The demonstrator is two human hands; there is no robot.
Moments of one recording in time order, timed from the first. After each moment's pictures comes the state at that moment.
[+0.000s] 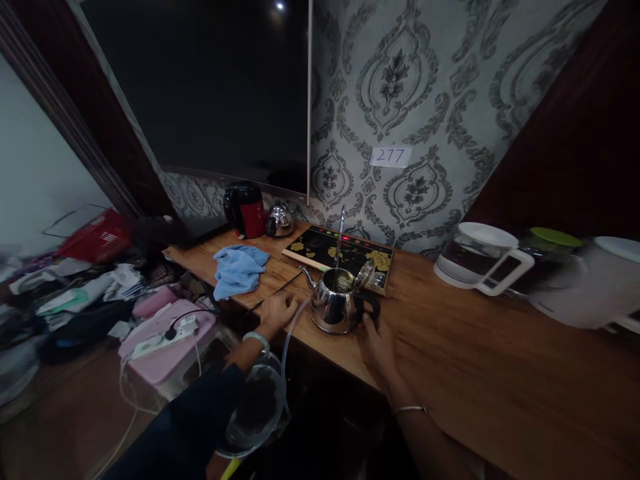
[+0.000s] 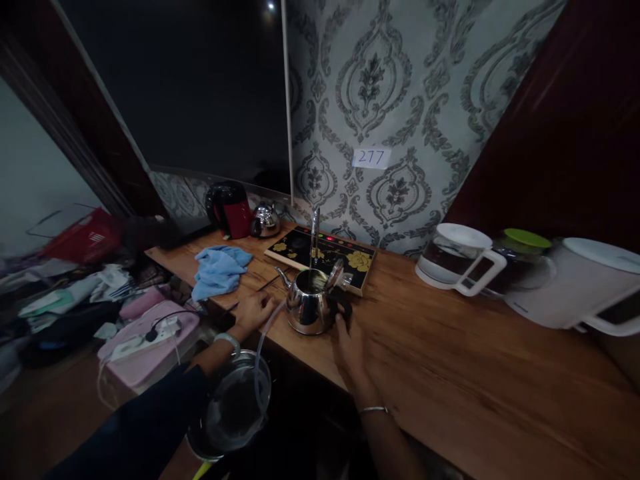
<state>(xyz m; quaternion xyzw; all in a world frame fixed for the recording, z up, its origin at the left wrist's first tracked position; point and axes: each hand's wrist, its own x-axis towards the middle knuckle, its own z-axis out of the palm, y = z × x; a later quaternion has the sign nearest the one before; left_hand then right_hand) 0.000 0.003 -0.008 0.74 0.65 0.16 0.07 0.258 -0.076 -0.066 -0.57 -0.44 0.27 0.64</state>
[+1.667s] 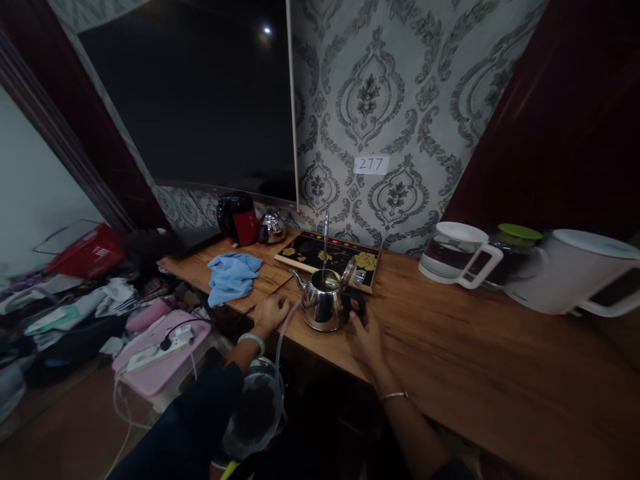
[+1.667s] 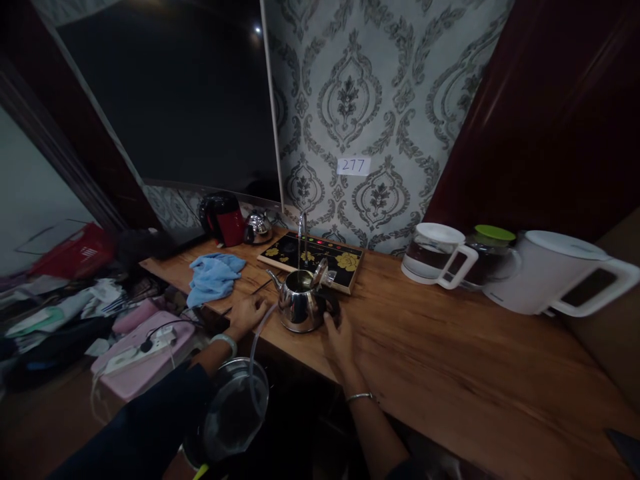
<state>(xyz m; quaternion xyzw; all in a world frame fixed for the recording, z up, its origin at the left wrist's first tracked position) 0.001 0.002 0.000 0.73 0.66 0.14 0.06 0.251 -0.074 -0.062 -0.50 -0.44 0.29 0.69</state>
